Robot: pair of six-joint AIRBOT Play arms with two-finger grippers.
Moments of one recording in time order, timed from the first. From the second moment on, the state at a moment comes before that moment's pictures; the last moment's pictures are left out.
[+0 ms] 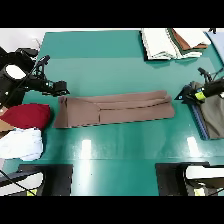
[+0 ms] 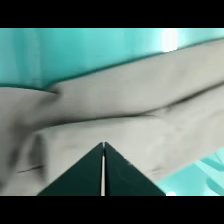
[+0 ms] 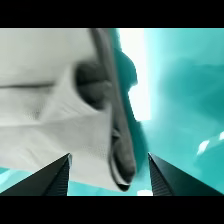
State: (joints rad) left arm -0.02 -1.27 1.15 1.00 -1.07 -1.38; right arm -0.44 -1.50 1.18 -1.01 1.36 1.24
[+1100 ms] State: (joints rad) left arm -0.54 -1.66 1.30 0.93 -0.78 -1.52; right arm -0.18 -1.39 1.45 -0.71 1.43 1.17
